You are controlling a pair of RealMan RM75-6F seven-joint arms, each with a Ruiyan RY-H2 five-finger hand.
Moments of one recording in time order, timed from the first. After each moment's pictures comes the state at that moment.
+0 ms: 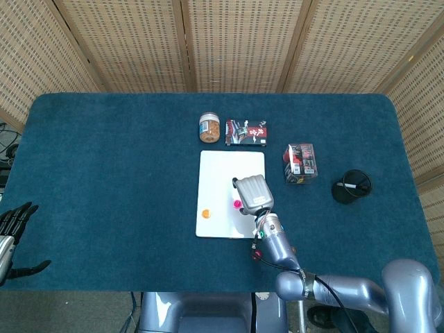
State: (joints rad) left arm -0.05 -0.93 0.05 -1.78 1.55 1.42 -0.13; right arm 0.90 -1.73 0.31 -1.55 -0.68 1.11 -0.92
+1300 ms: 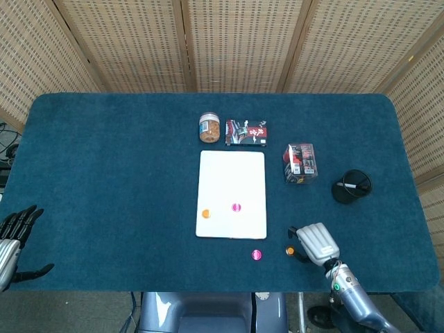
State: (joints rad) left arm -0.04 -0.96 0.06 -1.79 1.57 1.44 -0.05; right arm 0.49 -1.40 -0.13 -1.62 -1.30 1.17 -0.33
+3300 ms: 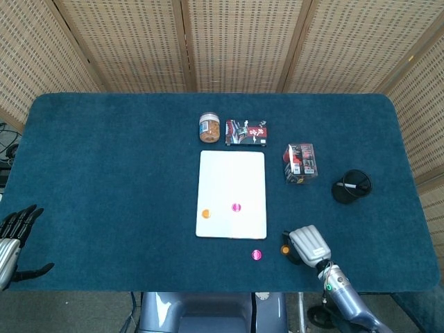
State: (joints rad) left arm -0.04 -0.95 0.06 -1.80 1.57 1.43 -0.05; right arm 0.43 -1.47 -0.03 -1.56 -1.37 1.07 -0.33
